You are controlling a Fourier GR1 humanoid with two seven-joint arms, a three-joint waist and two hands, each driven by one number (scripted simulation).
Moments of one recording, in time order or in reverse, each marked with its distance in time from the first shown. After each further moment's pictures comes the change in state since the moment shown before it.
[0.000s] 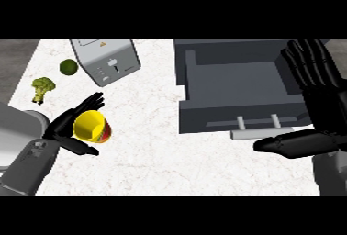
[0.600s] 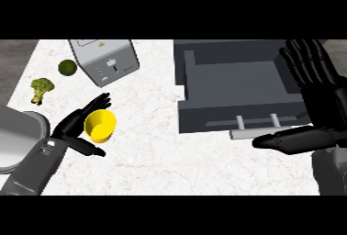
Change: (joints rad) left arm -0.026 -0.031 -0.042 0.041 -0.020 0.037 -0.082; right arm -0.015 -0.005 -0.003 0.027 0.004 0.007 -0.001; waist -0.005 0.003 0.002
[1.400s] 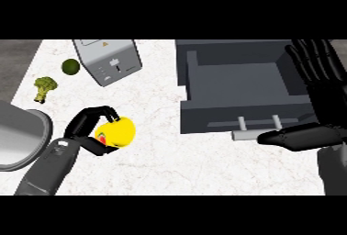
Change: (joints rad) left arm 0.008 -0.071 0.019 -0.035 0.043 0.124 -0.134; right arm -0.012 -0.021 -0.021 0.002 -0.001 0.002 0.020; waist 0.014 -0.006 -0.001
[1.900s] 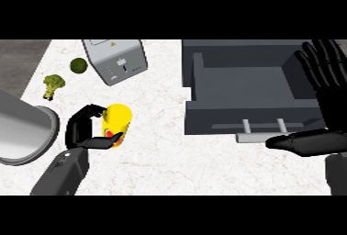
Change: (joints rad) left arm 0.063 -0.105 0.270 -0.020 0.224 0.288 -0.065; right arm 0.052 -0.009 -0.030 -0.025 -0.012 0.004 -0.003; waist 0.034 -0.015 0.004
